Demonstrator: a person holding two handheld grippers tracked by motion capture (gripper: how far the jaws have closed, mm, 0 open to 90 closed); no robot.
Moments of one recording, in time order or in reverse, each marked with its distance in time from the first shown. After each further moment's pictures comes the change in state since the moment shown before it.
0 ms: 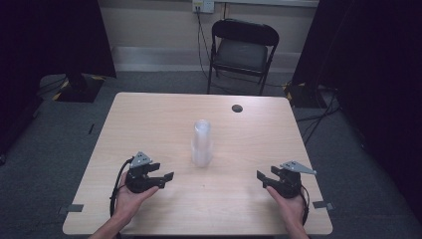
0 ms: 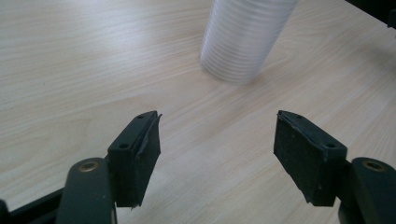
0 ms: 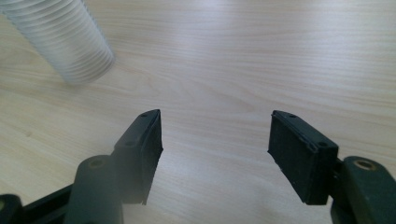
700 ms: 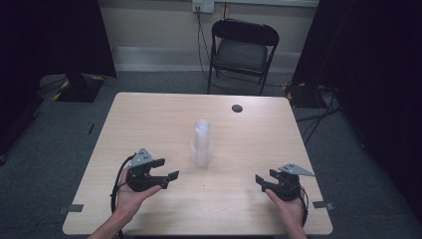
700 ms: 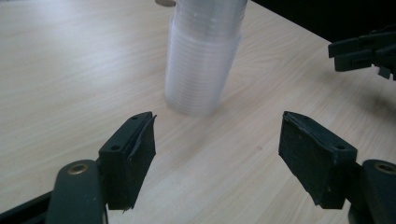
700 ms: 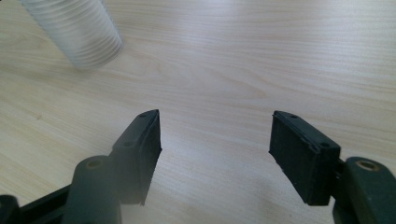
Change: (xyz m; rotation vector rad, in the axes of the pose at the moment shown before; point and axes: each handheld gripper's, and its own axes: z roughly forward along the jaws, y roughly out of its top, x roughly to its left) left arm -0.022 0.022 -0.015 -0.079 -0.092 0.087; right arm 0.004 -0.006 -0.002 0.030 0.017 -0.019
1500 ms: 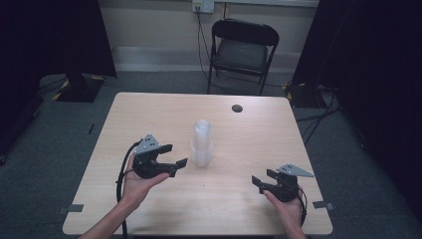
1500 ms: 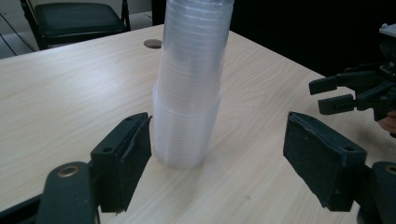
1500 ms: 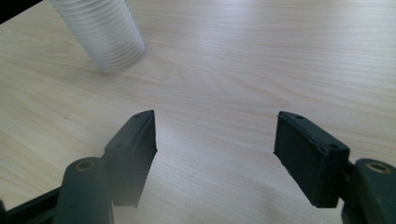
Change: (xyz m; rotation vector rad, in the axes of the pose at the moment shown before) left arm -0.006 0.046 0.007 -0.060 -0.030 0.050; right arm 0.006 0.001 0.000 -0.026 0.064 -0.014
